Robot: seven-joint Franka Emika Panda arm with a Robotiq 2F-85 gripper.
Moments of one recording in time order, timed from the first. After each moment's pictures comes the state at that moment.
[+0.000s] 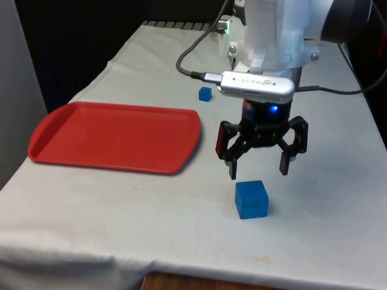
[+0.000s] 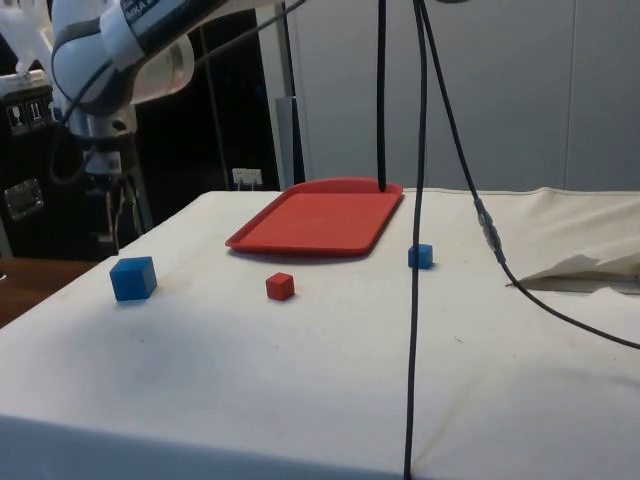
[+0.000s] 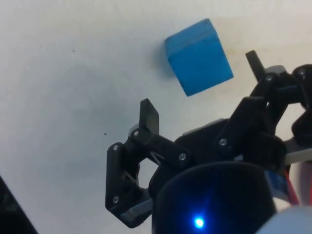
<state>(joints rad) 0.36 1.01 -0.48 -1.12 0.43 2.17 -0.45</state>
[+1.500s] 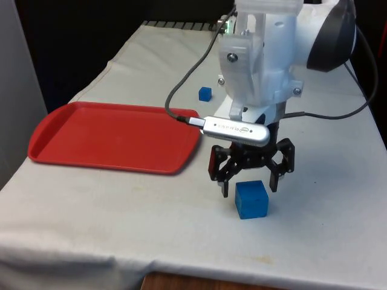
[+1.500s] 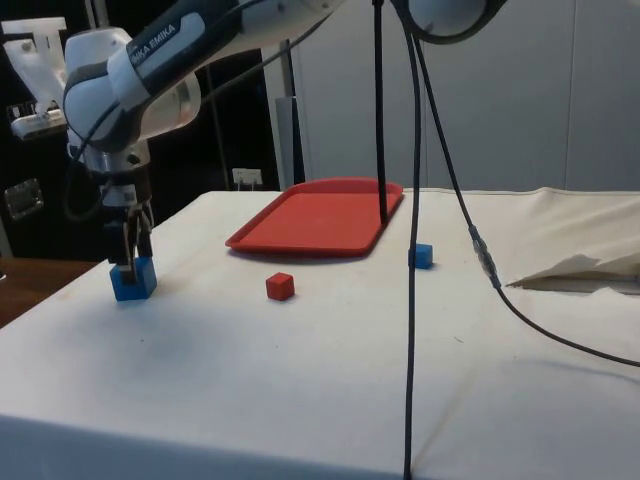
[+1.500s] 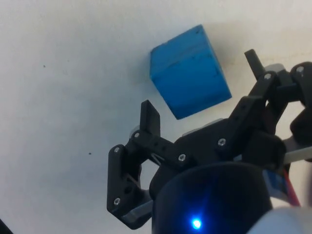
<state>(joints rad) 0.33 1.12 -0.49 -1.05 0.48 2.14 -0.48</state>
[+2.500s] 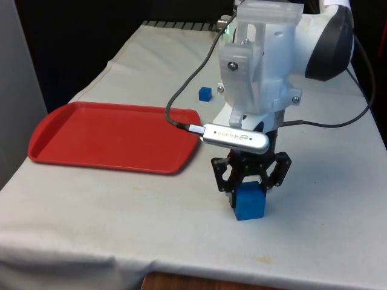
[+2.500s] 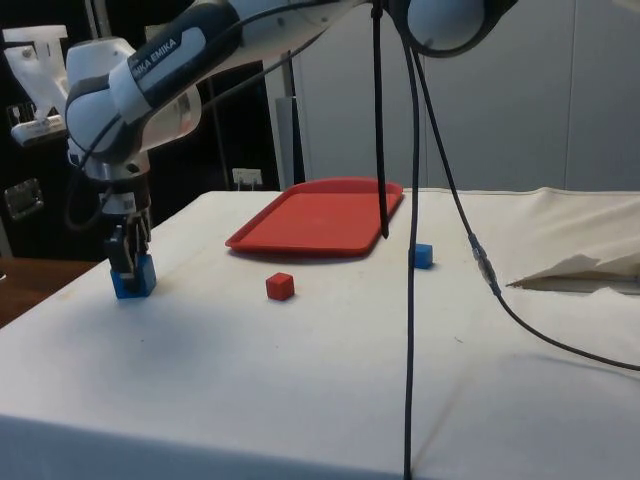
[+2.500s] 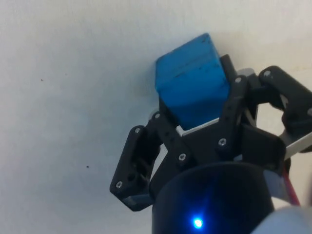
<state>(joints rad) 0.32 1.15 -0.49 -1.02 0.49 2.16 -0.47</state>
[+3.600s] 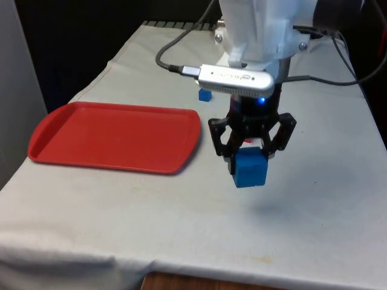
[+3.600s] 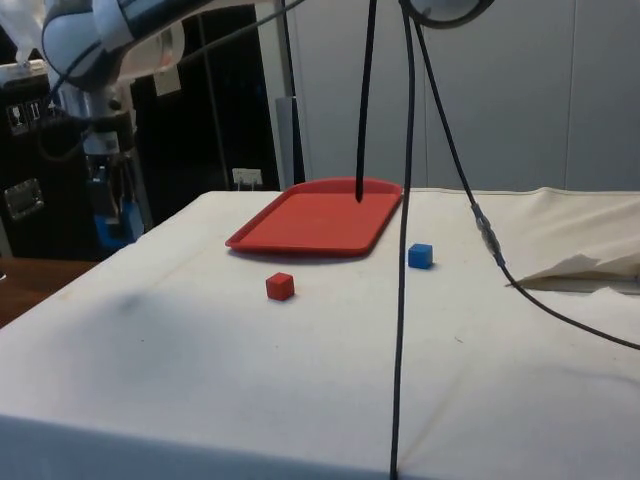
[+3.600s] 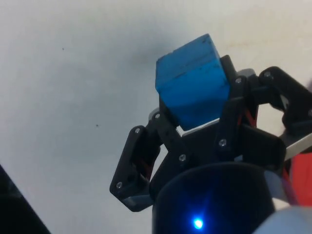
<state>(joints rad) 0.33 1.07 -0.56 -0.95 0.49 2.00 -0.46</state>
